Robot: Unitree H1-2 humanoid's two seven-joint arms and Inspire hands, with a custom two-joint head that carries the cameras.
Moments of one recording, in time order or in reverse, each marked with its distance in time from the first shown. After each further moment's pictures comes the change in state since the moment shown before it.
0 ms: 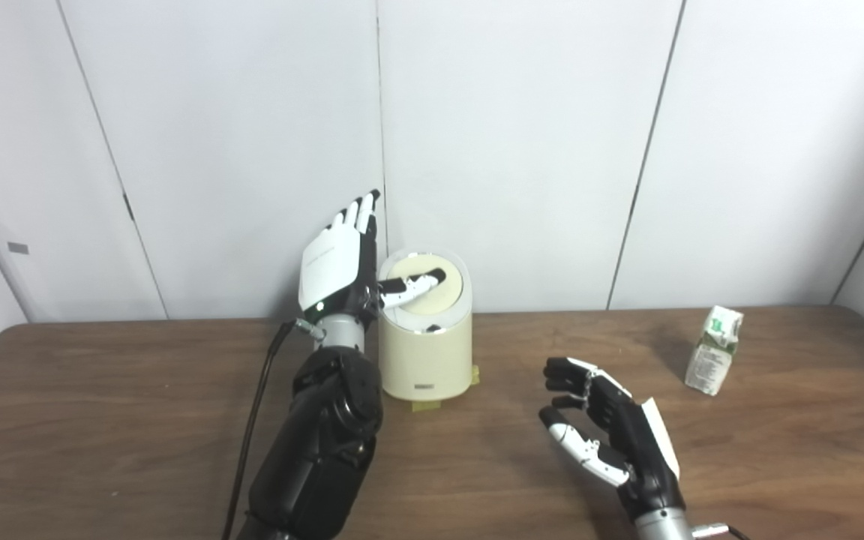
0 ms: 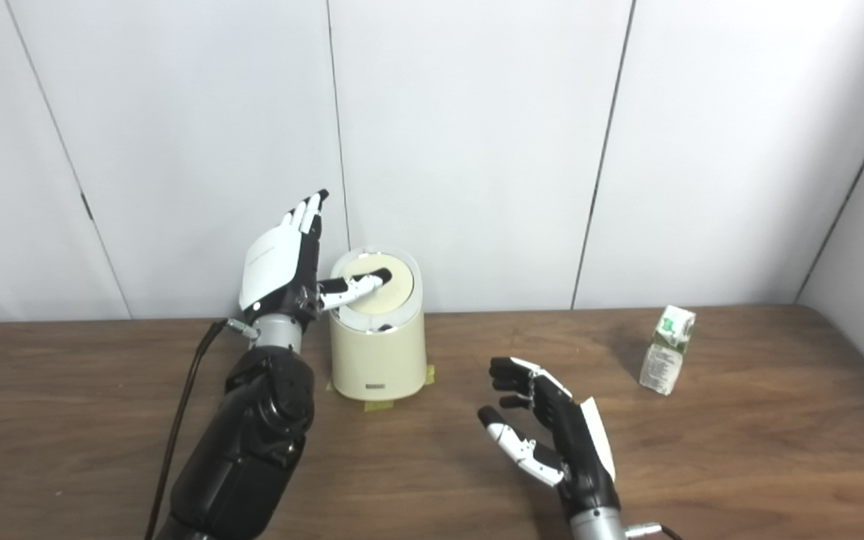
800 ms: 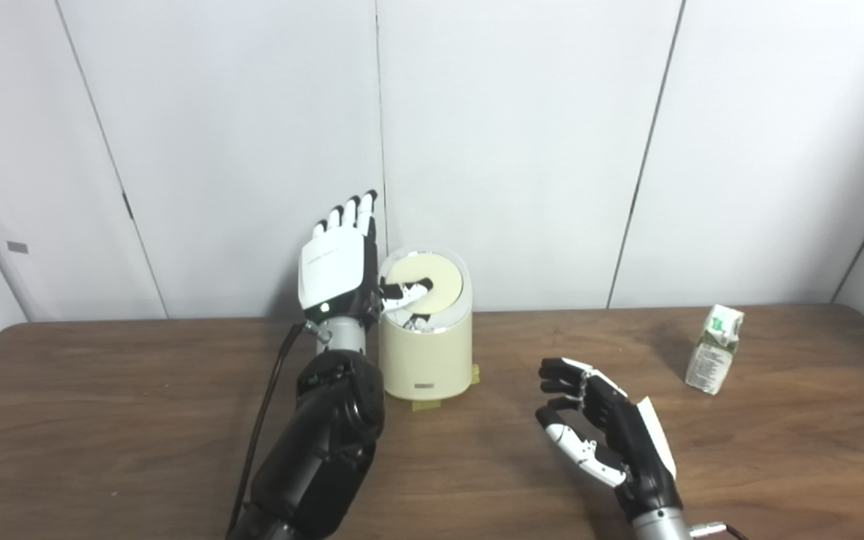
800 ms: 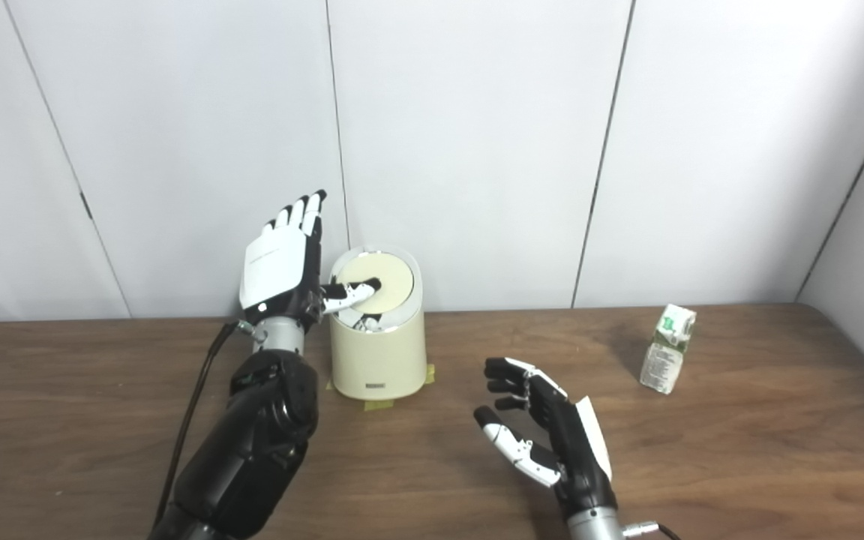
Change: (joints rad) left arm -0.028 0.062 -0.119 0.101 0.093 0.000 0.091; right arm 0.003 -0.003 0.009 -0.009 -0.010 0.002 0.004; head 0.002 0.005
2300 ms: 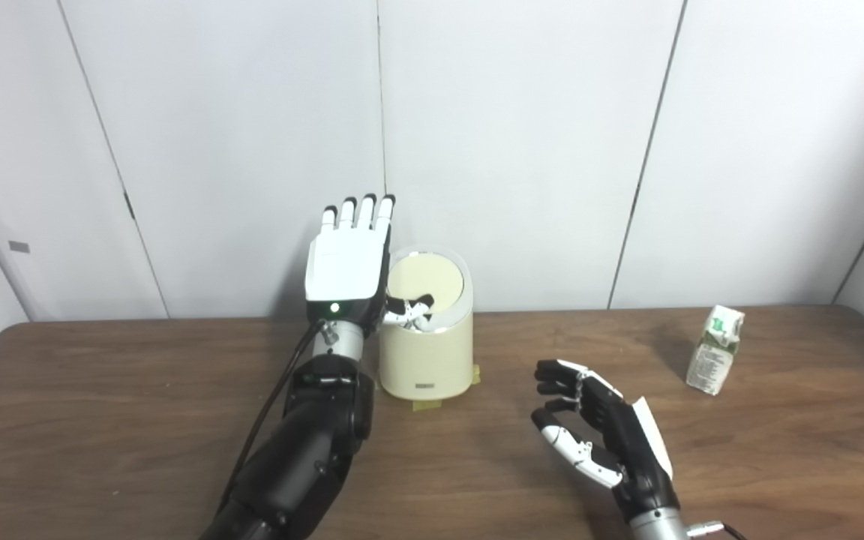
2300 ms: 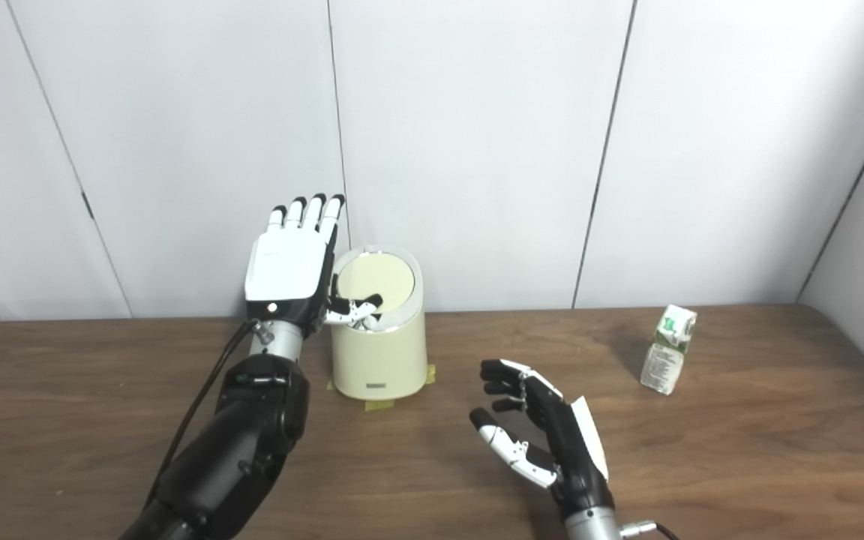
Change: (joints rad) left arm -0.010 0.066 -0.090 0.028 0.236 0.004 -0.080; right arm 0.002 0.000 0.006 -0.009 -0.025 0.015 -0.001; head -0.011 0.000
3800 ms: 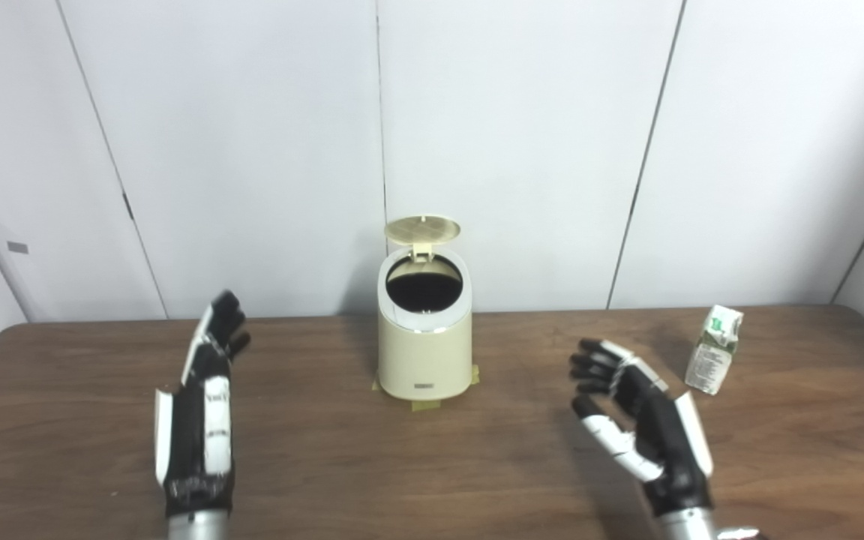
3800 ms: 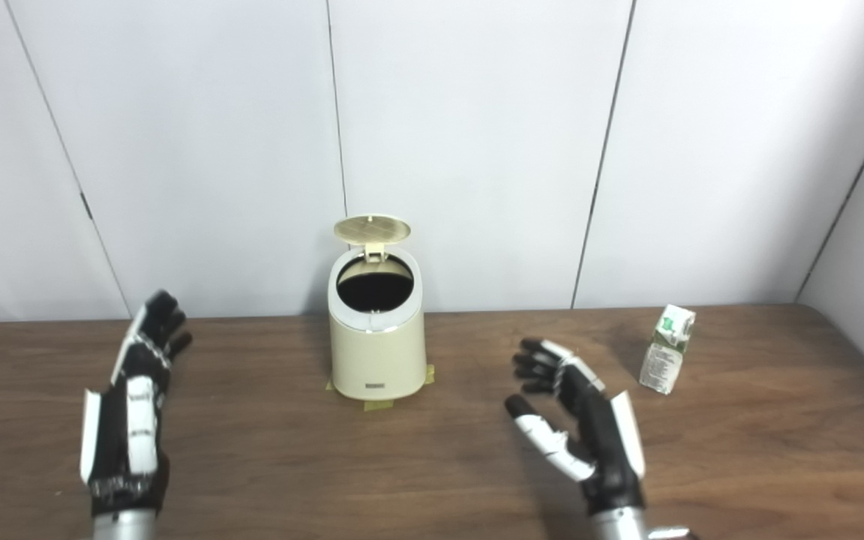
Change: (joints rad) left arm 0.661 -0.054 0.444 -0.464 -1.085 -0.765 -0.047; right arm -0.015 -0.052 -0.115 -0.047 0.099 -0.097 -0.017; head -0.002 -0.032
